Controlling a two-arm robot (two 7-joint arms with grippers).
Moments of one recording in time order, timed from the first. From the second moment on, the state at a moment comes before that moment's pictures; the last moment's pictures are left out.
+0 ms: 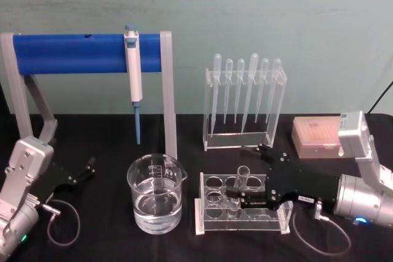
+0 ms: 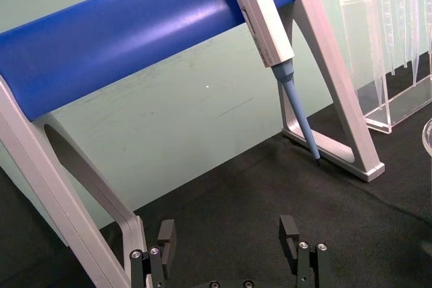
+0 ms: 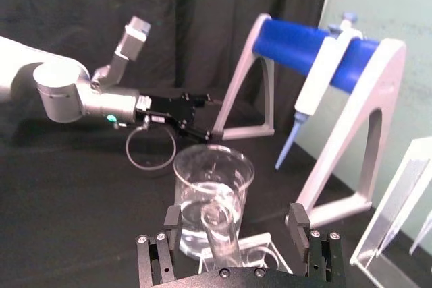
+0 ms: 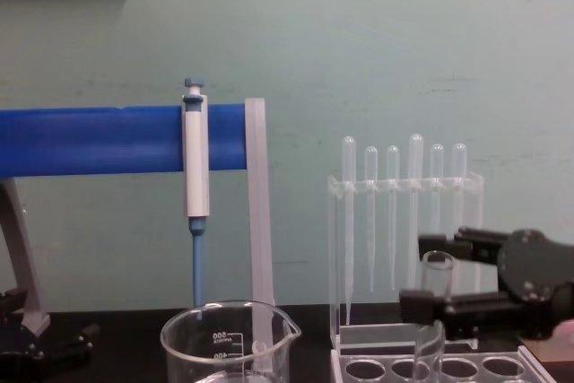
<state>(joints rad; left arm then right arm) -0.20 0.60 0.45 -1.41 -0.25 -0.12 0.03 0.39 0.65 -0.52 -1.45 0.54 -0.14 0.82</state>
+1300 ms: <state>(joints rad) -0.20 0.60 0.45 -1.41 -0.25 -0.12 0.03 0.12 0.55 -0.28 -1.63 0.41 0.07 0.17</state>
